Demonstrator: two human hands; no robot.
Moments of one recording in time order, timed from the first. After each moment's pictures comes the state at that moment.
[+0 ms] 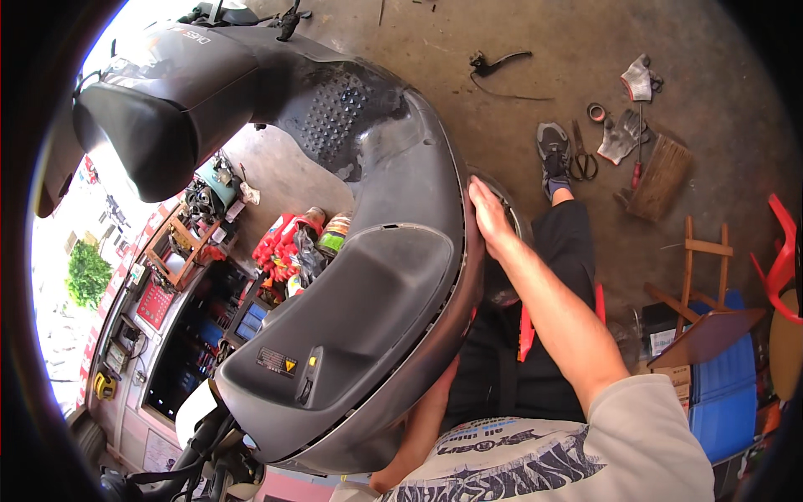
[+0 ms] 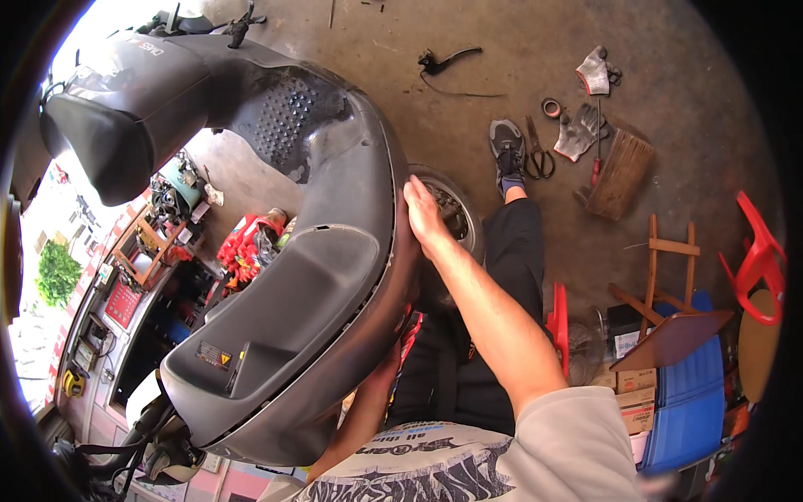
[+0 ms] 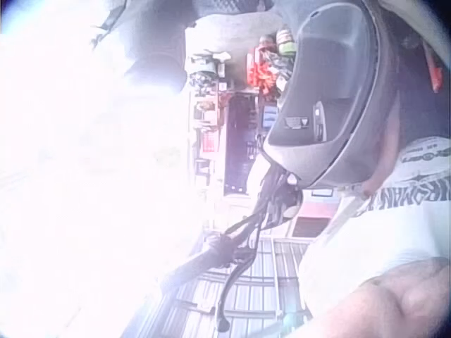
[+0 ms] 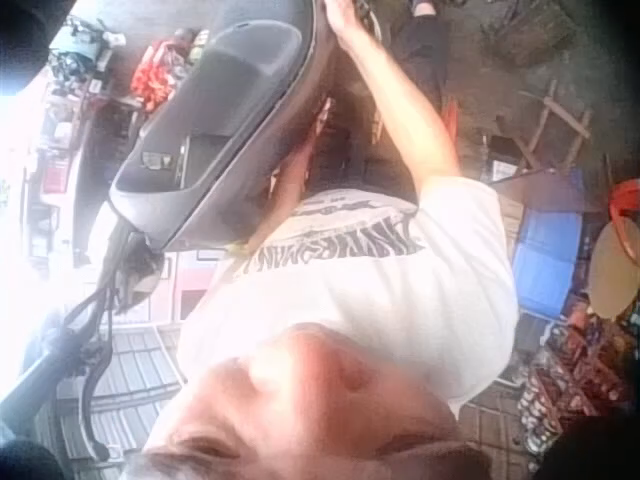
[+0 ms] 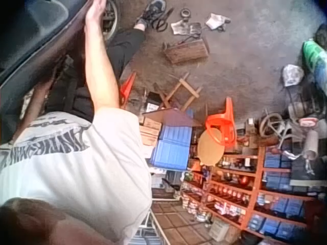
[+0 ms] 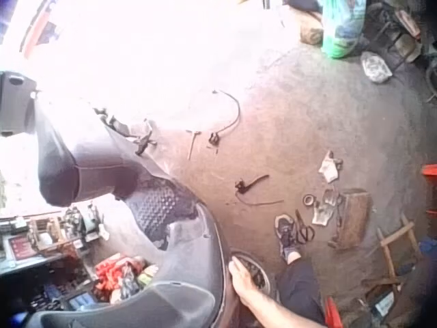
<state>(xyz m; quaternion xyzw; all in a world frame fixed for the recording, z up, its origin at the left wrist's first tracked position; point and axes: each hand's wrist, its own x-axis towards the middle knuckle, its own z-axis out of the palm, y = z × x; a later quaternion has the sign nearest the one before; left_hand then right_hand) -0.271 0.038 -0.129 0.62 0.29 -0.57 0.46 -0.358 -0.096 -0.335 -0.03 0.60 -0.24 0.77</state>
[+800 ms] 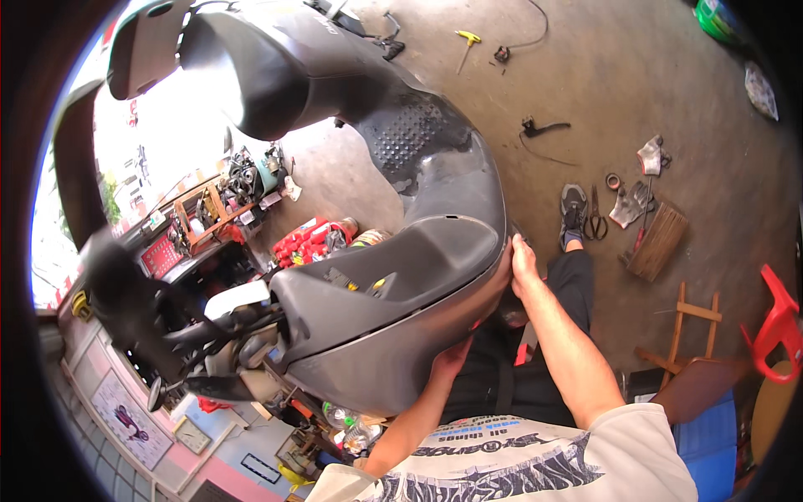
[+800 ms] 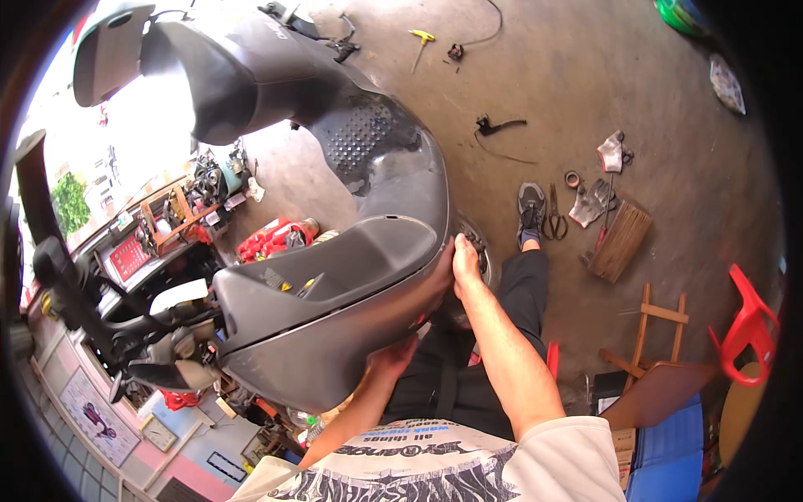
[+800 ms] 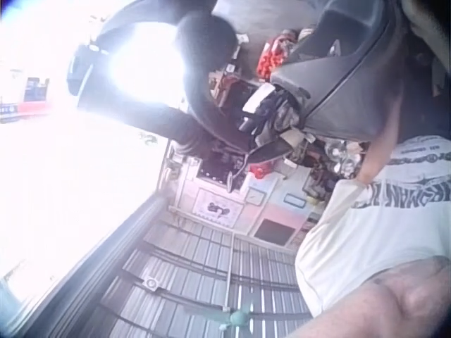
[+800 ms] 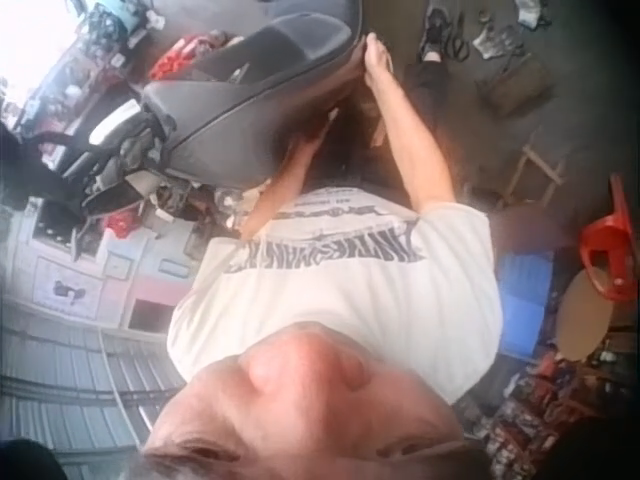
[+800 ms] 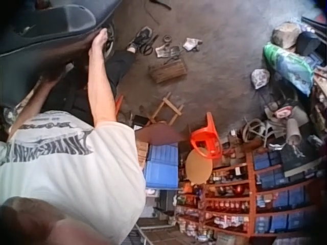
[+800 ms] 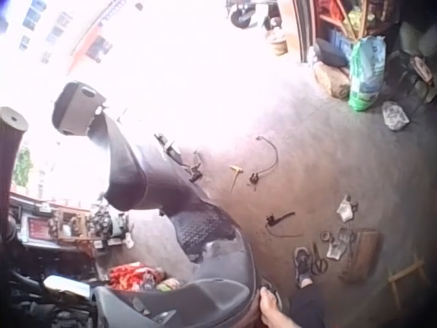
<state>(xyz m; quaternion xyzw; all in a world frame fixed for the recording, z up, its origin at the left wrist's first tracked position) -0.228 0.127 -0.132 0.54 0.43 -0.49 0.53 -0.365 -0.061 -0.272 0.07 0.62 -0.22 0.75</state>
